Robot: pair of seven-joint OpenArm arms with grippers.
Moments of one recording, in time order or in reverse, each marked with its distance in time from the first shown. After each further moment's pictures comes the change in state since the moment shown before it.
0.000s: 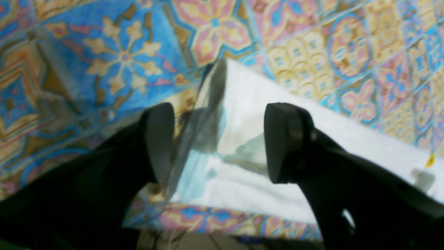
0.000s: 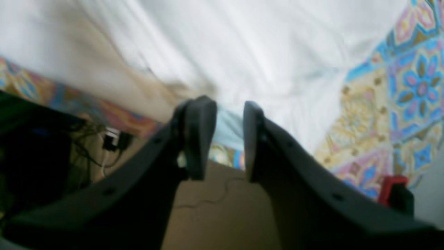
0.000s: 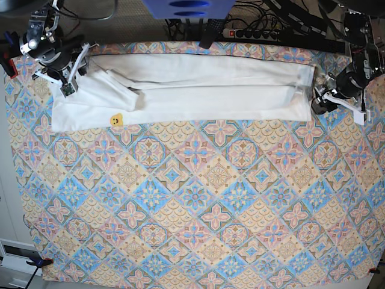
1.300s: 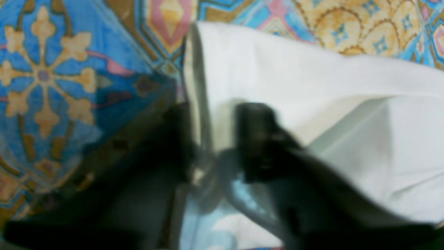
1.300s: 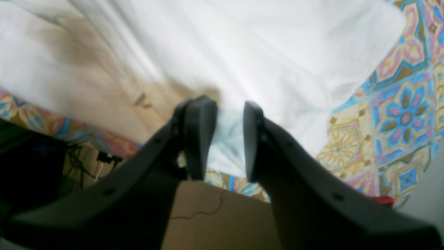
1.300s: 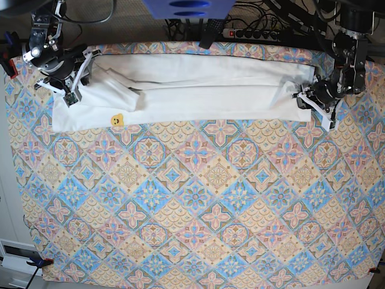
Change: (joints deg) left arm -10.6 -1.8 23.3 -17.3 9.7 -4.4 -7.3; right arm 3.6 0.2 -2.5 0.0 -0.7 -0.2 -0.5
